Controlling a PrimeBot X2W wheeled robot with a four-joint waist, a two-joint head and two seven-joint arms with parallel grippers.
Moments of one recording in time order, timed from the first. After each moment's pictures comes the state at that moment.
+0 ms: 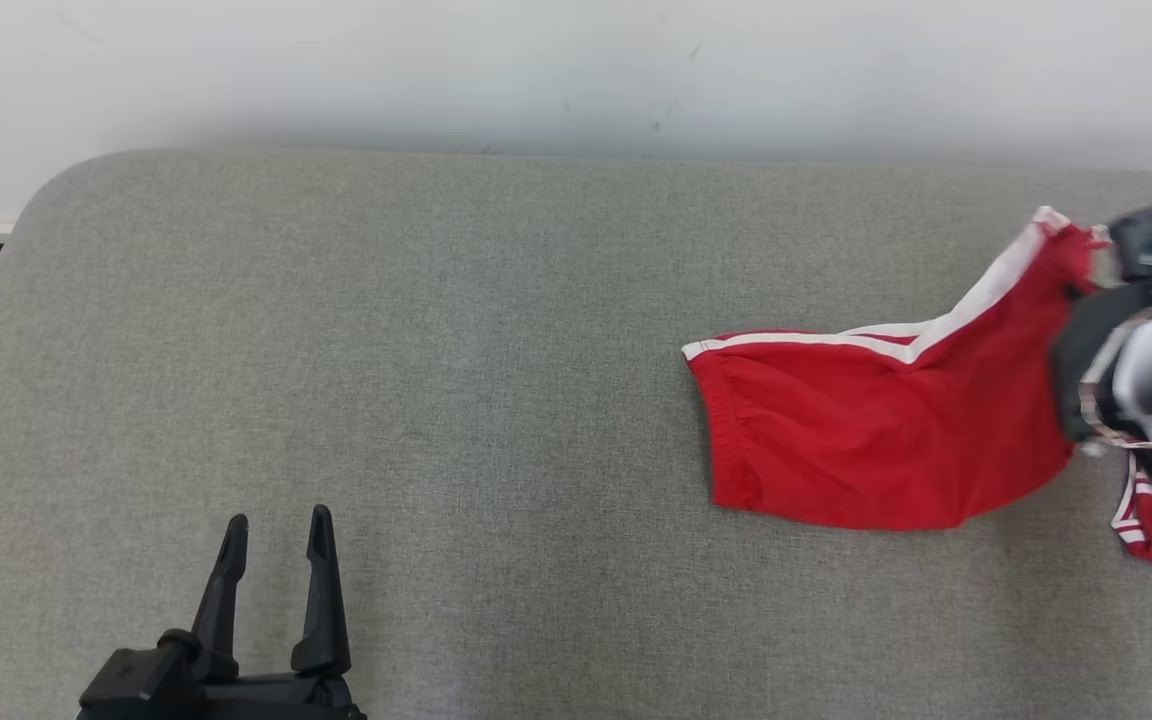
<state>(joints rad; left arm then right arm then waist) -0.02 0.05 -0.07 0.03 -0.29 0.01 -0.26 -0.89 -0.49 0.41 0.97 0.28 0.13 0.23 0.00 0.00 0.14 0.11</state>
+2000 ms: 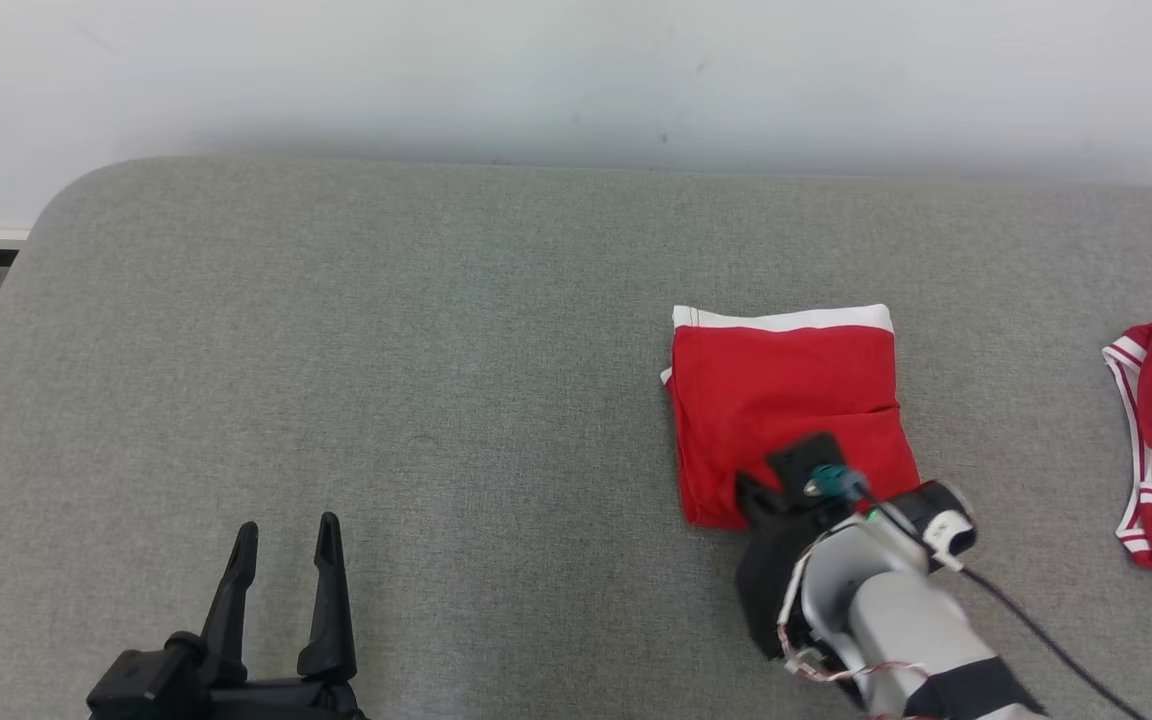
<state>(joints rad) -0.01 0.05 -0.07 0.06 -0.31 -0.01 -0.26 -0.53 -0.10 0.37 0.69 0.10 0.13 0.16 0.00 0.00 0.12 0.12</state>
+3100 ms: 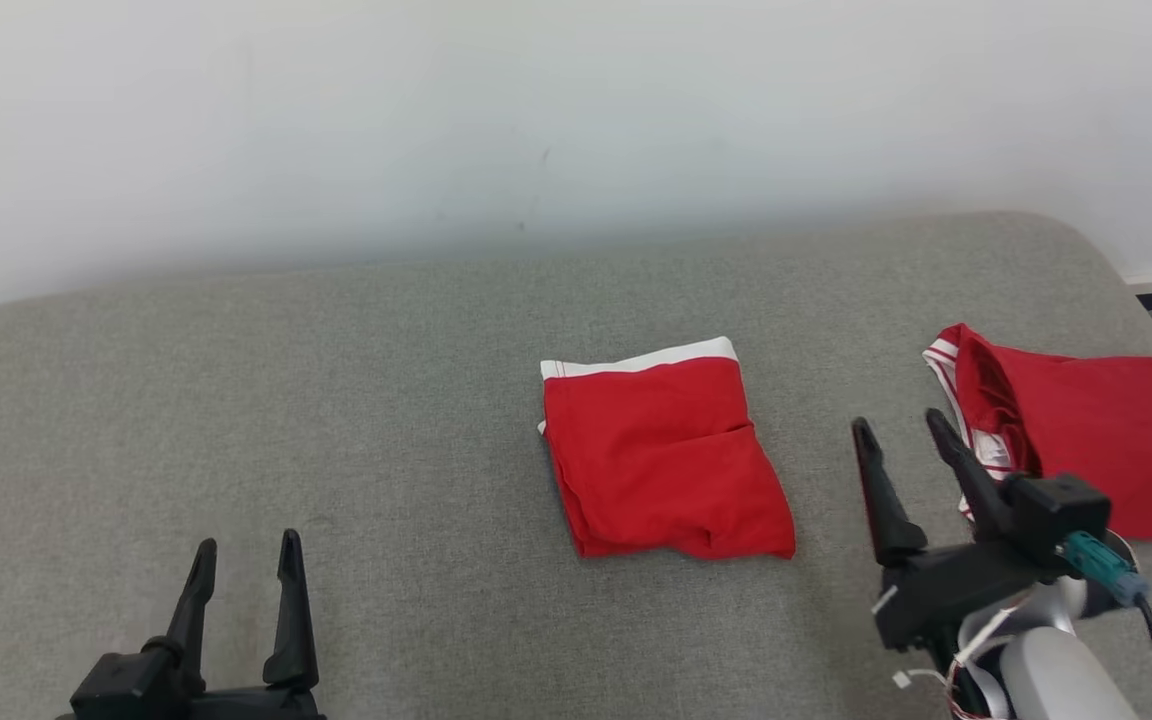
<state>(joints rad) -0.02 0.05 0.01 0.13 -0.21 -0.03 -0.26 -0.28 -0.14 0.14 0.34 0.26 0.13 -0.15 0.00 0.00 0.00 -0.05</state>
